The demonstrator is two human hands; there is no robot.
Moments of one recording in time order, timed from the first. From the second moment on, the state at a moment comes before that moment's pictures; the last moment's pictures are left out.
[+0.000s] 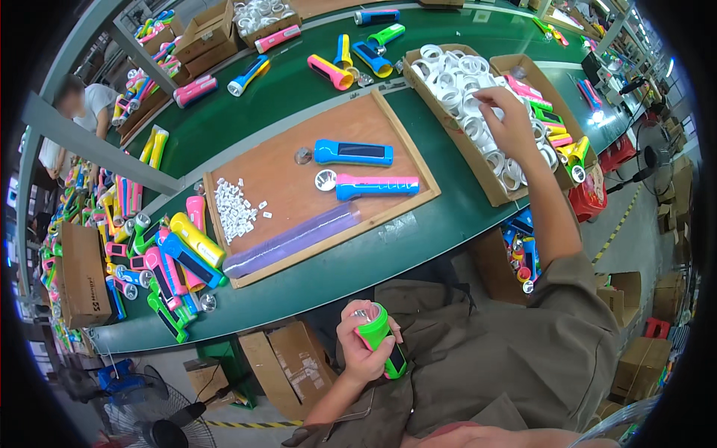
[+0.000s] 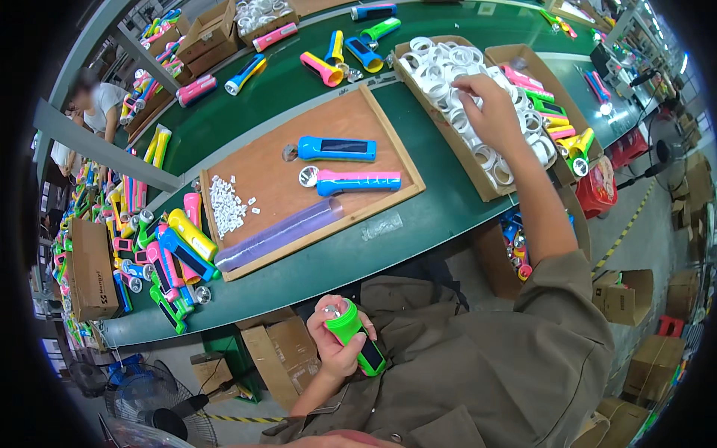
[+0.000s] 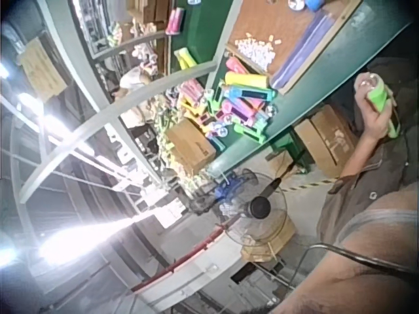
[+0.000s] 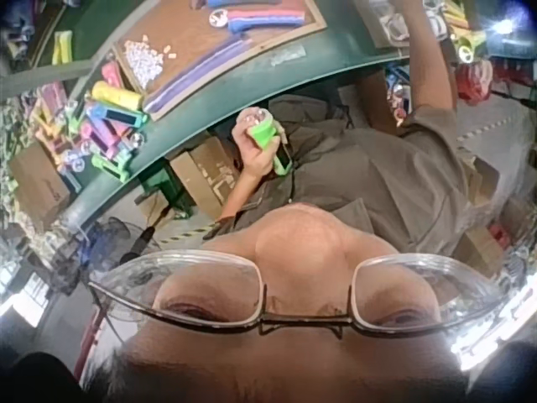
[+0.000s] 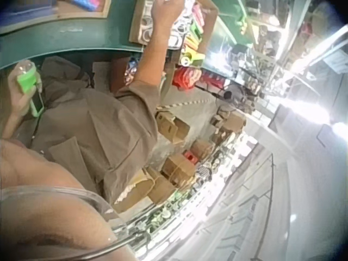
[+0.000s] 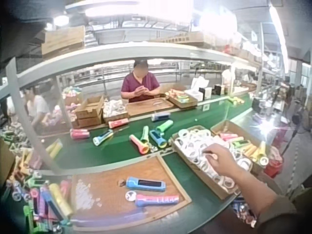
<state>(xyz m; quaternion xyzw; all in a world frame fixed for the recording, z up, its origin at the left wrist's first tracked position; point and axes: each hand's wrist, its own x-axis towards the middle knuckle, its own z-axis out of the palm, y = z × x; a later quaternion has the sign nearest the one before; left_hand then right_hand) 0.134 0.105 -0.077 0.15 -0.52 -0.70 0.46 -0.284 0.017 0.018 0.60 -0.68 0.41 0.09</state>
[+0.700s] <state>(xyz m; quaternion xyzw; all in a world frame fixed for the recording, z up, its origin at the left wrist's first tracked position) 0.160 0.115 -0.076 0.18 -0.52 -0.65 0.52 -0.066 -0.036 -0.021 0.76 -0.63 0.11 -0.13</state>
